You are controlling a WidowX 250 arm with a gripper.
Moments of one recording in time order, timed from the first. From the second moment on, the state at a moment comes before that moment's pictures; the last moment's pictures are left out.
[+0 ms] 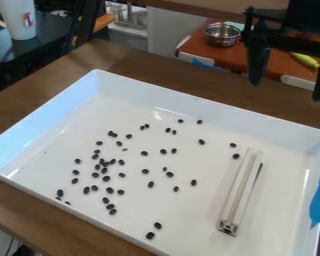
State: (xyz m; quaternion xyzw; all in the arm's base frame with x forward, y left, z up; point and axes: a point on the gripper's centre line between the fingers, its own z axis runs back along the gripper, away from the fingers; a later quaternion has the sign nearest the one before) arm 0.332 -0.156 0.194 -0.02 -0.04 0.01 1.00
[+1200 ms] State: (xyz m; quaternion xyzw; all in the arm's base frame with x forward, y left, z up) arm 0.306 -0.117 0.111 -0.02 -0.08 0.06 0.99
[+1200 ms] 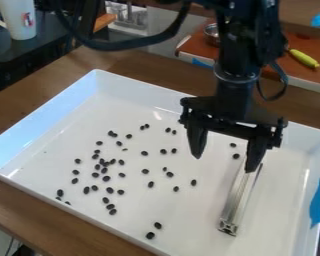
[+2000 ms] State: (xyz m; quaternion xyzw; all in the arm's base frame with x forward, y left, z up) arm 0.312 -0.120 0.093 -0.06 -0.07 0.08 0.99
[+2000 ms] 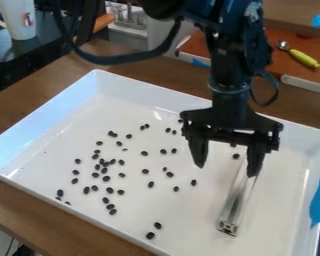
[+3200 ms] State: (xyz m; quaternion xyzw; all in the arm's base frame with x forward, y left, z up) arm 0.305 -0.137 0.056 -0.03 -0.09 0.06 0.99
